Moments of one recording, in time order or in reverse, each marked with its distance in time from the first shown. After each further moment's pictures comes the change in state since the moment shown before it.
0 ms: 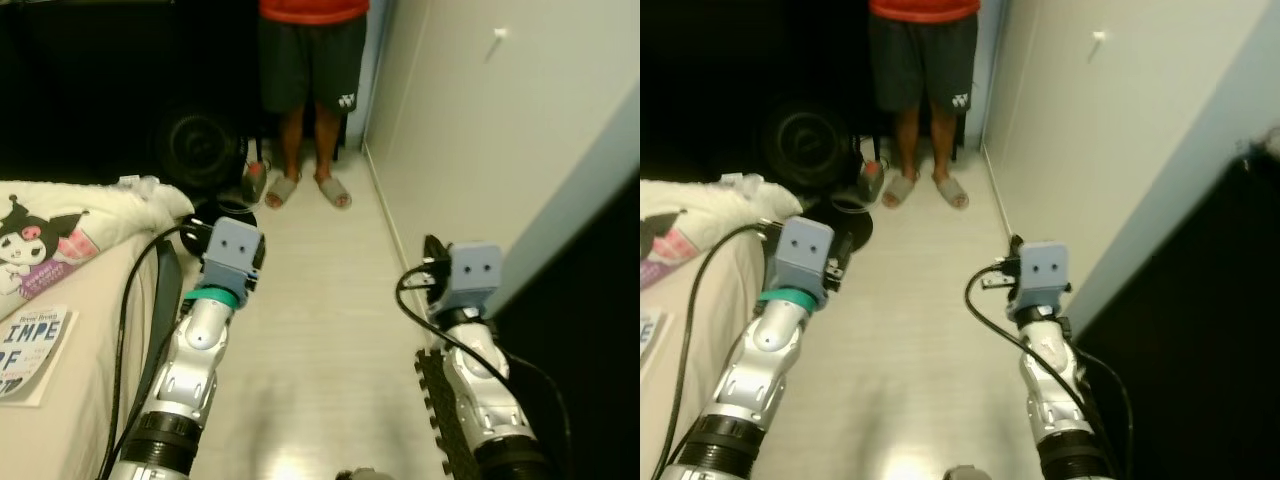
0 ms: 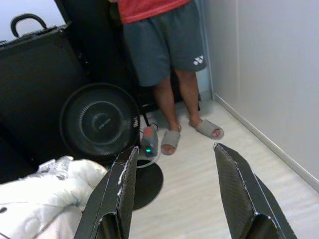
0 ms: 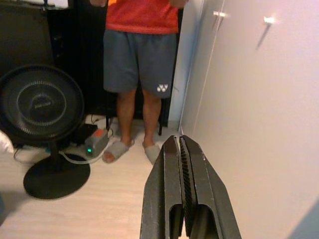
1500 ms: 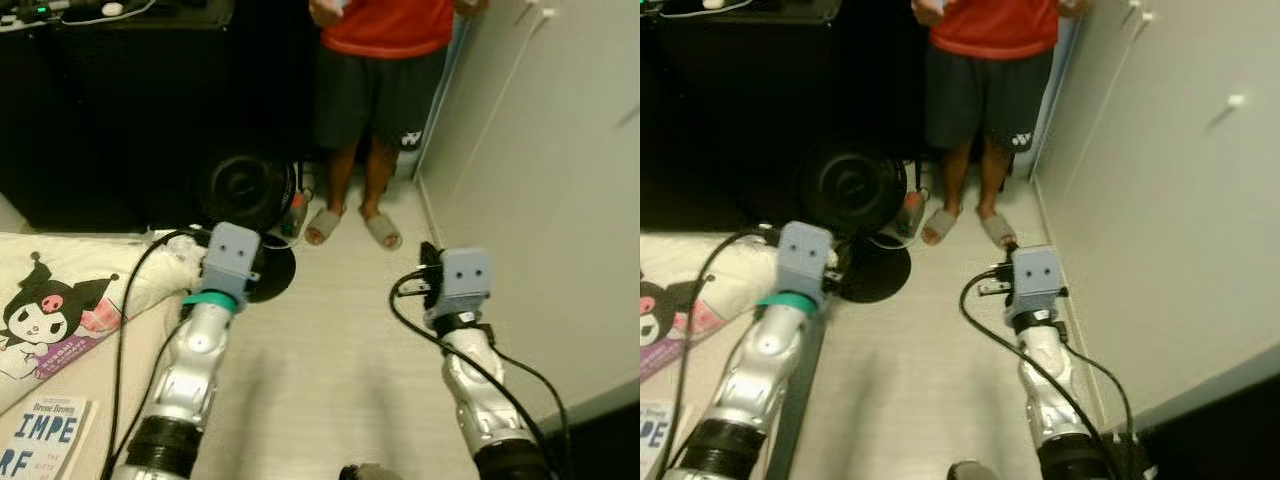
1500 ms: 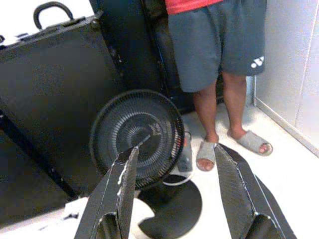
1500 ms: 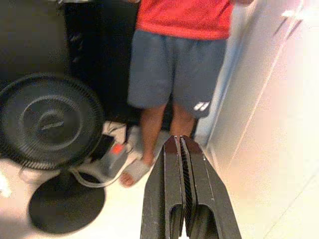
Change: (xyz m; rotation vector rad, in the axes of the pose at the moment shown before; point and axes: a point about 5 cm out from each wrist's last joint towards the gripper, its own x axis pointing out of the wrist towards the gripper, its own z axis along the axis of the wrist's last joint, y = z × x) left arm -0.003 -0.003 -0.003 -0.002 0.008 -0.001; right arm -0.004 0.001 -0.006 -0.030 0.028 -0.008
